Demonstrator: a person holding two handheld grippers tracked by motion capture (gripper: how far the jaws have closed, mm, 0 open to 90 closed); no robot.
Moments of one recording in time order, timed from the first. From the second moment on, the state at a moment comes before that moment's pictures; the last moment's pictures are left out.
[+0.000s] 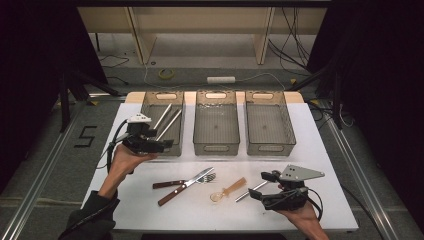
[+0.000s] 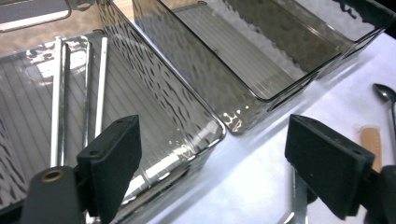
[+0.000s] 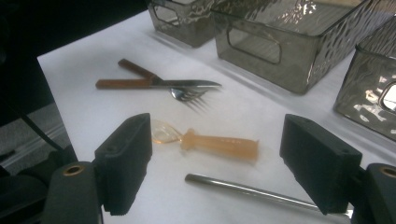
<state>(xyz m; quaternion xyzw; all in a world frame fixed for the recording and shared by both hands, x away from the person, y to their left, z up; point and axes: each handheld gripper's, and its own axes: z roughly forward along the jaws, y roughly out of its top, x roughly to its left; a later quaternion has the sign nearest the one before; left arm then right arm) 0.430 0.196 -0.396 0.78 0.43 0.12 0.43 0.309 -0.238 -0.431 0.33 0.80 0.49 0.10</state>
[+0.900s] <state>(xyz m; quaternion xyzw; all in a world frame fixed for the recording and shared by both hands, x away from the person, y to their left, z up) 0.381 0.177 -0.412 0.79 0.39 0.09 0.47 0.322 -0.237 -0.443 0.30 0.86 0.39 0.11</state>
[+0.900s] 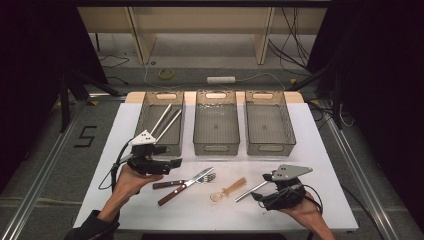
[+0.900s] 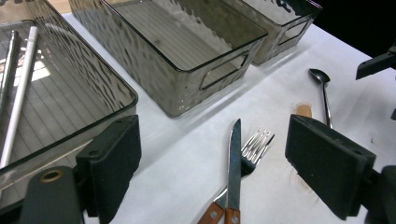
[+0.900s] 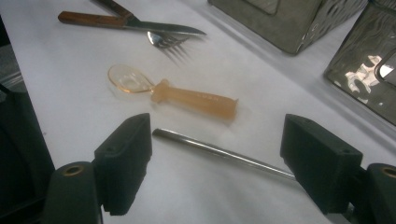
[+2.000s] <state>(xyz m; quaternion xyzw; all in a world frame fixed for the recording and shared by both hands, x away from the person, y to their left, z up) 0.353 0.175 -0.419 0.79 0.38 0.11 0.46 0.355 -0.240 -0.437 0.21 0.94 0.22 0.18</state>
